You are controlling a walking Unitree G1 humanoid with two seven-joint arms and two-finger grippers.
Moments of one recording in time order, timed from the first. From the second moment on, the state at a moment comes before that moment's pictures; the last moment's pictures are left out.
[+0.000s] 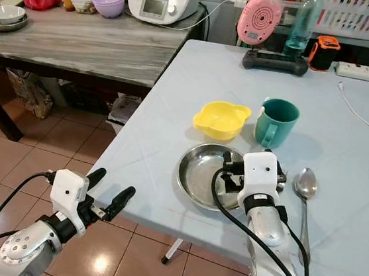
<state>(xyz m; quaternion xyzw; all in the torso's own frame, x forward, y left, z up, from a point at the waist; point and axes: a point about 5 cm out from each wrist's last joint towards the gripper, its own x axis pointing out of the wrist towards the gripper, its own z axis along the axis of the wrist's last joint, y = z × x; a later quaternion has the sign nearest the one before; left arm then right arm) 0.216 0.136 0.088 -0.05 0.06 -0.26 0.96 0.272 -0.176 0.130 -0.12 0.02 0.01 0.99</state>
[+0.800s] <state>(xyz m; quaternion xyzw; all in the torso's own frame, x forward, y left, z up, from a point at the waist) 0.211 0.131 0.117 -0.07 0.07 -0.36 0.93 0.271 -0.175 0.125 -0.06 0.13 0.00 0.99</state>
